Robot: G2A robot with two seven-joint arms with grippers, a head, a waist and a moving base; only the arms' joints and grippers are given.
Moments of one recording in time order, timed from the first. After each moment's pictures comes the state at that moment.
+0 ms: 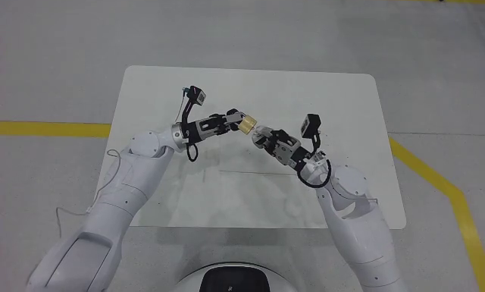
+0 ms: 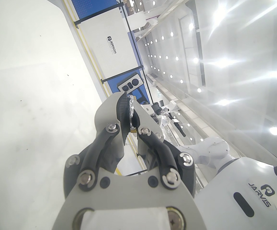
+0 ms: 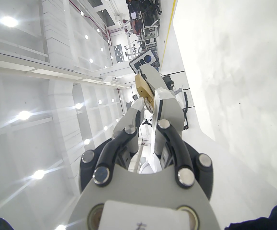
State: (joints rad) left arm 0.75 -1.41 -1.09 -0.84 -0.46 -0.63 -1.07; right arm -1.33 -1.23 1.30 -1.80 0.45 0.30 0.48
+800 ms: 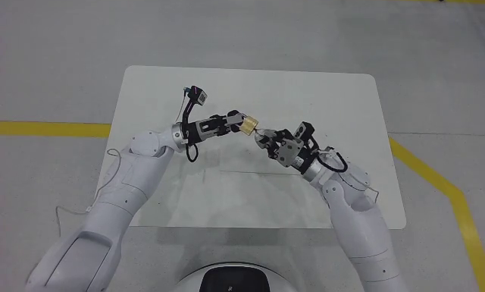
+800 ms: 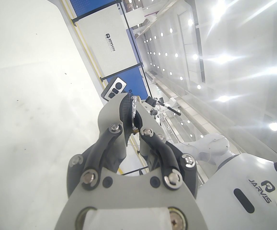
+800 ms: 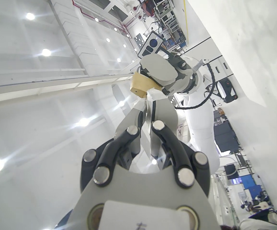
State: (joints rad) left arm 0.75 -1.40 -1.08 -0.84 -0.48 -0.65 -1.08; right arm -1.31 -1.23 1.35 -1.71 0.86 0.47 0.53
